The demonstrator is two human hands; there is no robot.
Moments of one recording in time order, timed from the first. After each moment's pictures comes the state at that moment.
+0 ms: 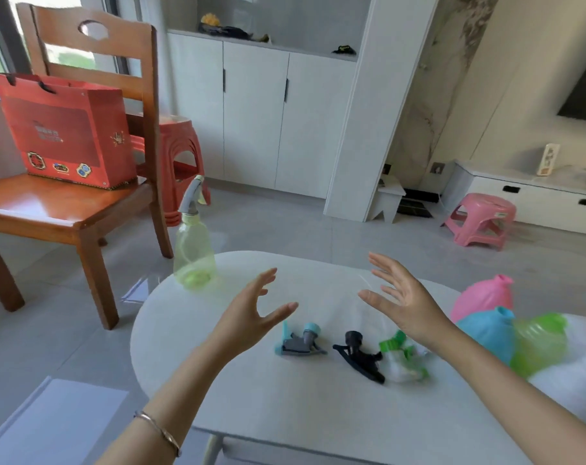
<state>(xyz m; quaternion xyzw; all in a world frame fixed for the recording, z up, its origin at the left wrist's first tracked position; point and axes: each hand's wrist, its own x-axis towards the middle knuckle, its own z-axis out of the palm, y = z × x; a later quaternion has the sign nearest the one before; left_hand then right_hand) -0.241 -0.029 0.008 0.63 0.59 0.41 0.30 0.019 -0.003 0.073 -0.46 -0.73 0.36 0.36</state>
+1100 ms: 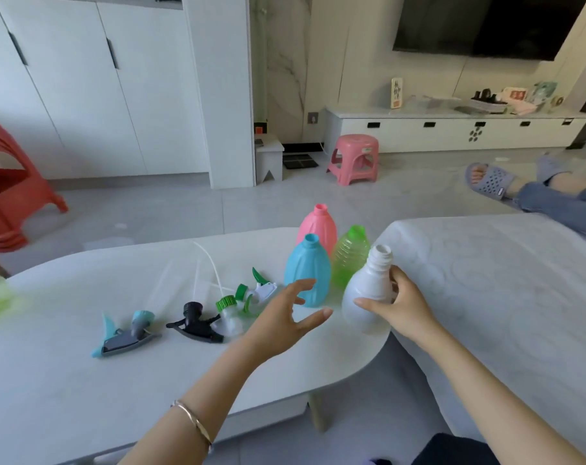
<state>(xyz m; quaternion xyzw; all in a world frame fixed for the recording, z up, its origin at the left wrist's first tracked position) 0.054 -0.037 -0.015 0.75 0.43 0.27 0.41 0.275 -0.077 0.005 -0.69 -0.52 0.27 0.42</state>
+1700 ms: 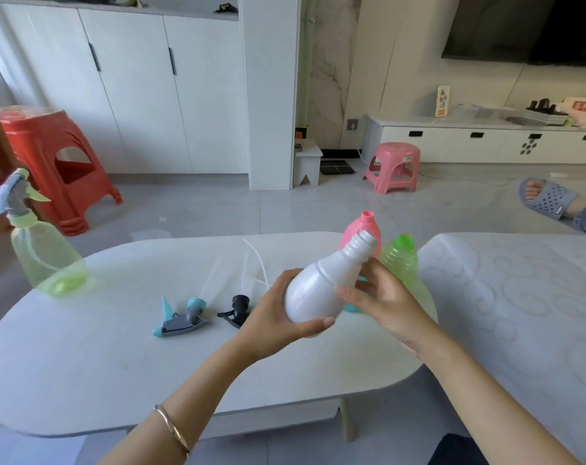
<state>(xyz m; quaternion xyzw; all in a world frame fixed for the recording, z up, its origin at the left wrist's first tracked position) -0.023 -0.049 0.007 0.68 0.40 0.39 0.47 0.174 -0.074 0.049 -0.49 -0.58 0.45 0.47</state>
